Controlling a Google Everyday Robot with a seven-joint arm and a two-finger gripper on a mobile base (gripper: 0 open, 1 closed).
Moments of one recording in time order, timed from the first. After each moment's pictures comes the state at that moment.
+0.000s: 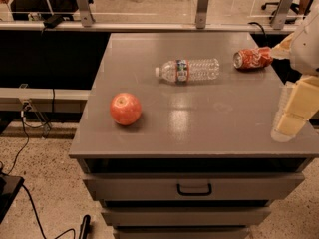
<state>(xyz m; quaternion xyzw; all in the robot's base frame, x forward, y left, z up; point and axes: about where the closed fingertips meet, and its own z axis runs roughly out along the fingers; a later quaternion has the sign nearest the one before) 0.438 -0.217 0.976 -0.60 0.78 -0.03 0.16</state>
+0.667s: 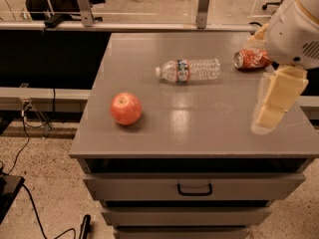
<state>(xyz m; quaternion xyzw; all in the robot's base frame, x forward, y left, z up) 0.443 -0.174 0.989 -0.65 0.74 -0.02 0.17</state>
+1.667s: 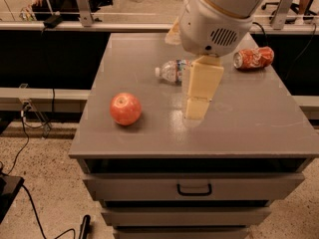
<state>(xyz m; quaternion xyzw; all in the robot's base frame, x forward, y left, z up) 0.452 -0.042 0.998 -0.74 0.64 0.02 0.19</state>
